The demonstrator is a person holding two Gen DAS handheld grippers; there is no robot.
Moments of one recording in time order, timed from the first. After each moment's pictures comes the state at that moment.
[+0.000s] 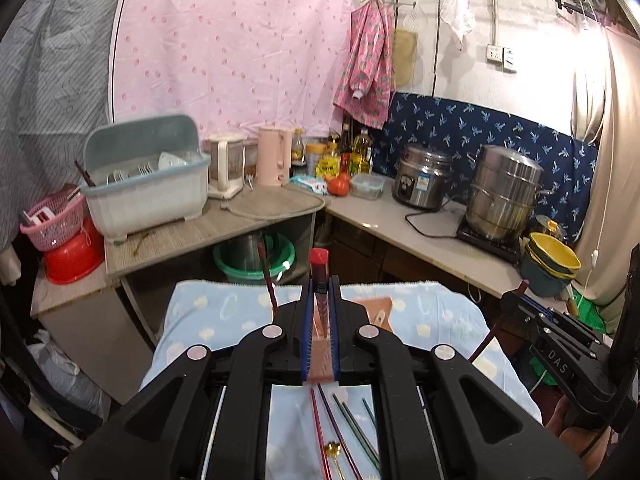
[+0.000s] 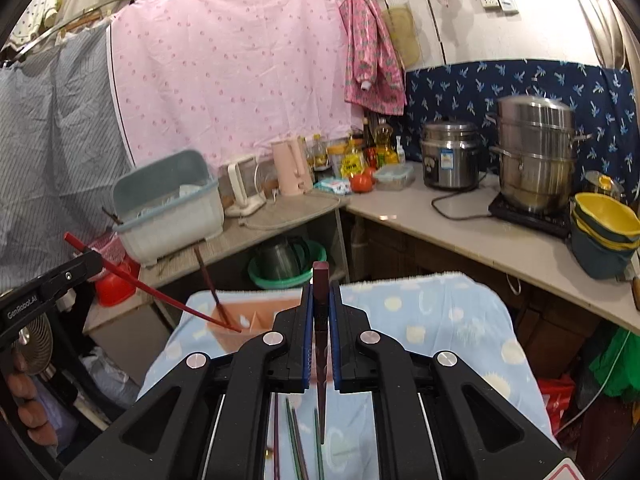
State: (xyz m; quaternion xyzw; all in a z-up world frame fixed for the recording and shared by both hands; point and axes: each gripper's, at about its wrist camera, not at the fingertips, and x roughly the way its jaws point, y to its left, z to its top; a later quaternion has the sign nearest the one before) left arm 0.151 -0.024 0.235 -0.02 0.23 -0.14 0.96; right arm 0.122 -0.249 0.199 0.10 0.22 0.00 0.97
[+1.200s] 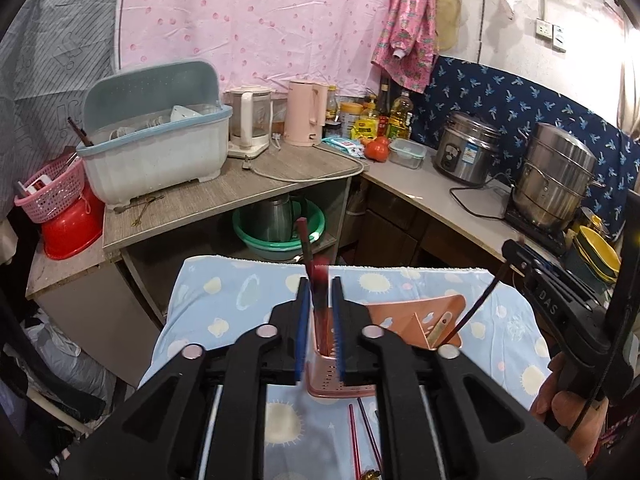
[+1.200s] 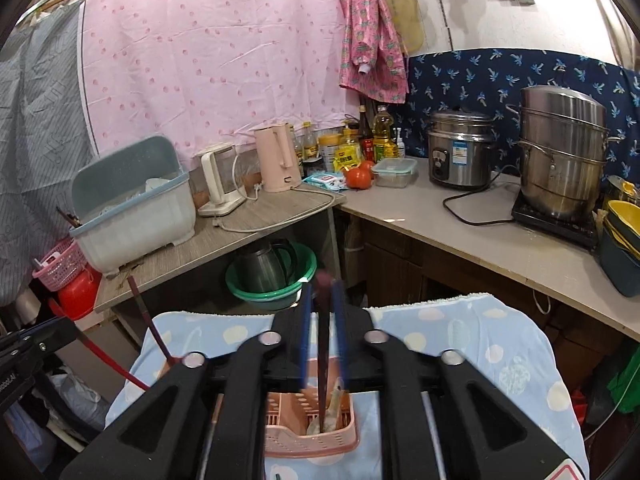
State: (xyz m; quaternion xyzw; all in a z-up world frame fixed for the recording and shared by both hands) left arm 0.248 -0.012 0.170 -0.03 0.30 -0.10 0.95; right arm 0.259 -0.228 0.150 0.09 0.23 -0.04 0.97
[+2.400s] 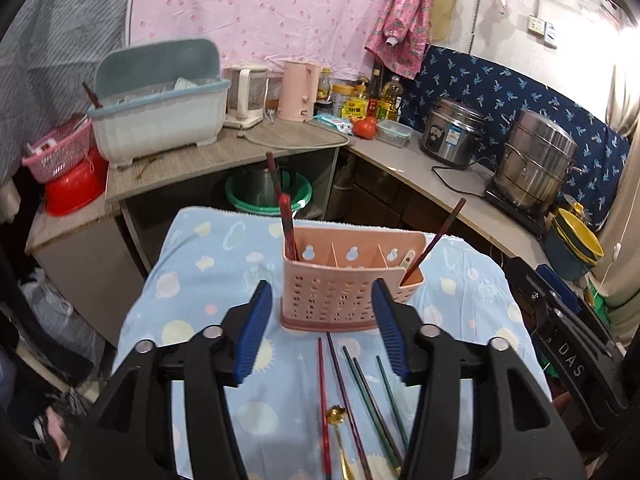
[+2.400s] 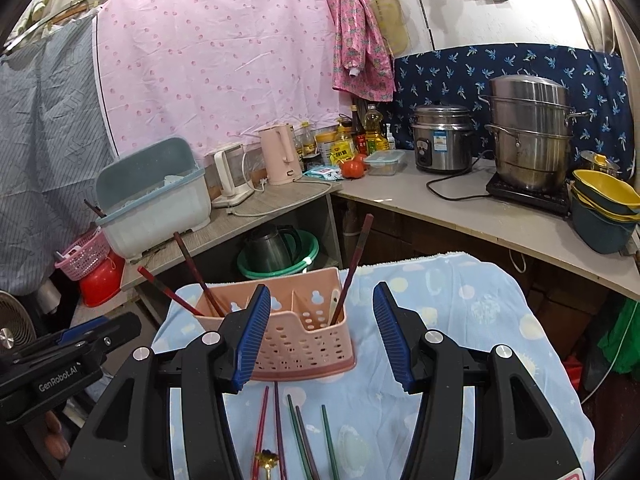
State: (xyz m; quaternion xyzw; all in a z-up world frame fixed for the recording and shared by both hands) left arm 0.168 -0.023 0.147 -0.06 0.33 -0.10 0.94; right arm 0.136 -0.224 0.143 0.11 0.23 -0.03 0.97
